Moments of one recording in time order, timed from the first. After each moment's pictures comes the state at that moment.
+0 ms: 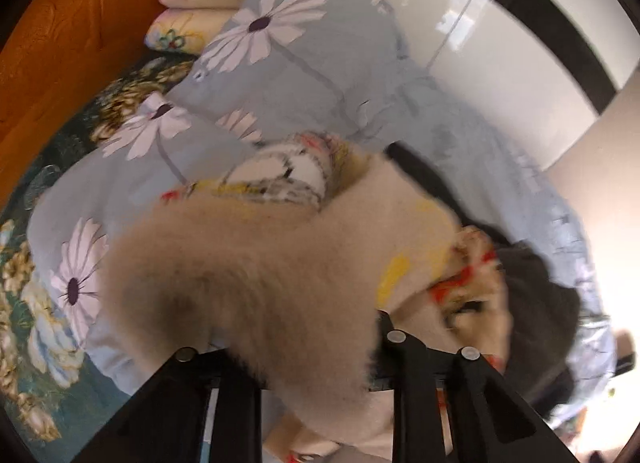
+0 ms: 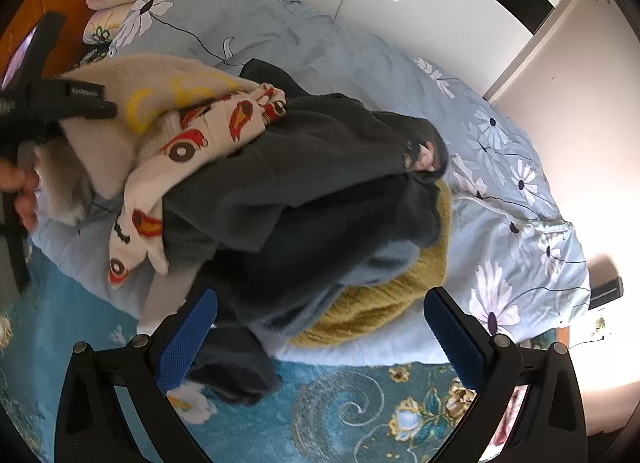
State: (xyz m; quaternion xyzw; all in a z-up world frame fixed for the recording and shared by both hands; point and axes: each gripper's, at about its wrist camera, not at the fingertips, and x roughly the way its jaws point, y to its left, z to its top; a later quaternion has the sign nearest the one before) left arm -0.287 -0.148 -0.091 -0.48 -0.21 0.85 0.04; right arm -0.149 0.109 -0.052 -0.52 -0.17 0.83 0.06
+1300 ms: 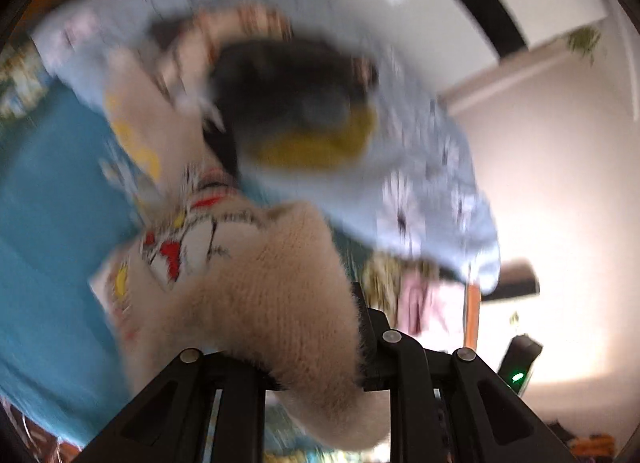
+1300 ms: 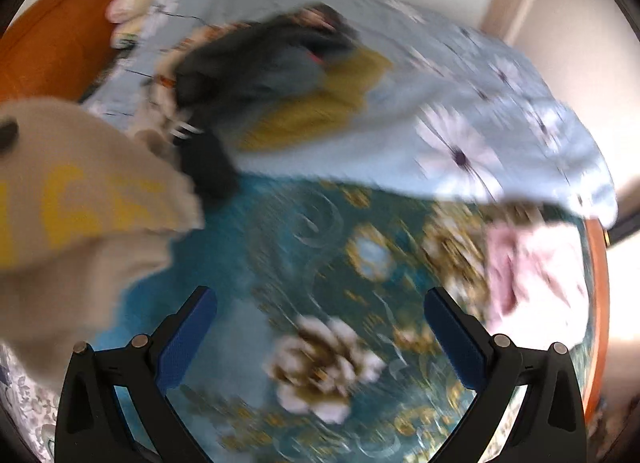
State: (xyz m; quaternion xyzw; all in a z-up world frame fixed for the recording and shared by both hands) left arm 0.078 0.059 -0.012 -0.56 -0.30 0.75 0.19; right arm 0.117 0.312 -0.028 -0.58 -0.08 0.81 0.00
